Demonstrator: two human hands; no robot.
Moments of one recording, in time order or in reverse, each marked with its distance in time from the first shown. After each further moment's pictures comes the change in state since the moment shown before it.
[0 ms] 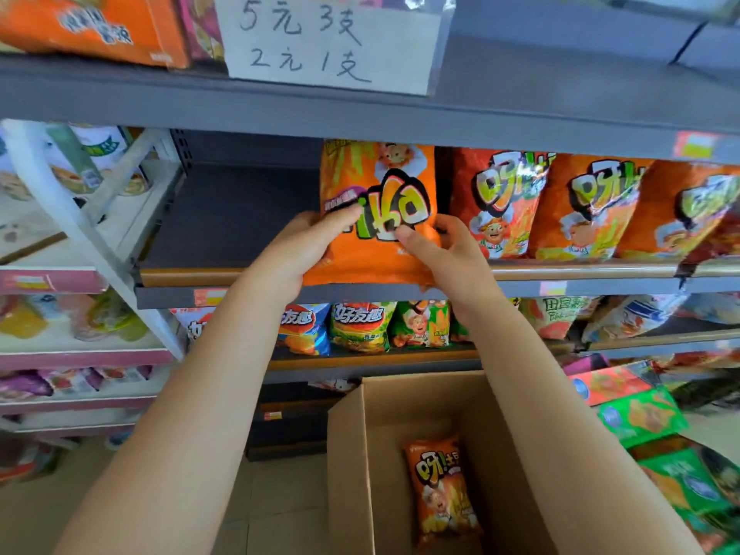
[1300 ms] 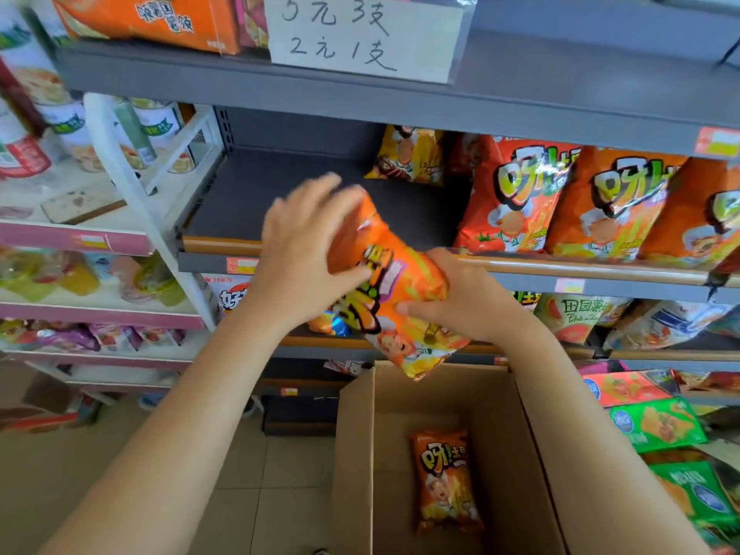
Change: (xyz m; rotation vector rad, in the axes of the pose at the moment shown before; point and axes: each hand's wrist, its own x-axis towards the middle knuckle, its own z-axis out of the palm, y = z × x) left_hand -0.092 -0.016 -0.001 1.046 0.338 0.715; right_hand -0.042 0.007 -0.023 -0.760 -0.376 -0.131
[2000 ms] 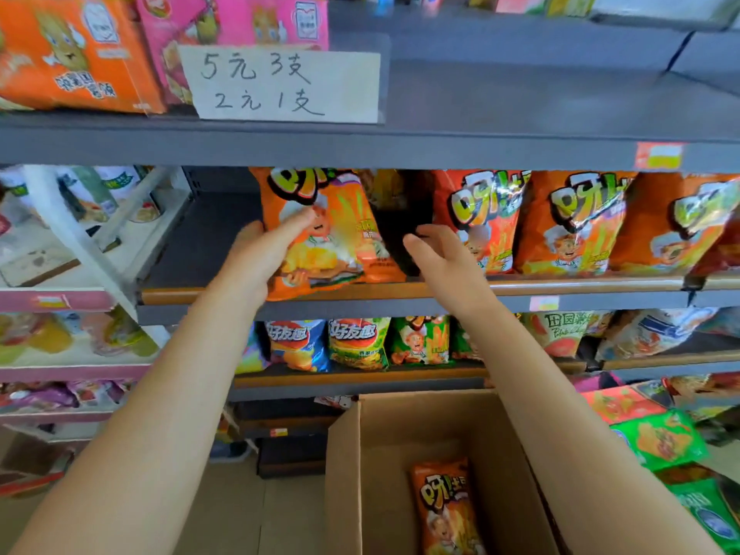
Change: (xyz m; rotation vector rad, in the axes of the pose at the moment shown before) left_hand 0.085 -0.013 0.032 -0.938 0.046 -0.841; right_hand 0.045 0.019 -0.028 0.534 0.375 0.066
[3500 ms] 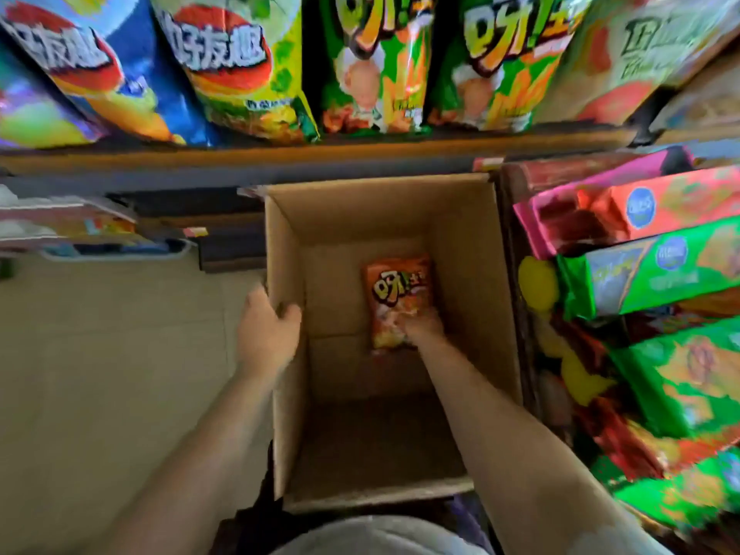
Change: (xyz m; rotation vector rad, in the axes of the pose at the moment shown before) left_hand -0.118 -0.421 0.068 0.834 0.000 -0.477; right_hand -0.155 0.454 0.085 -0.298 -0.260 1.102
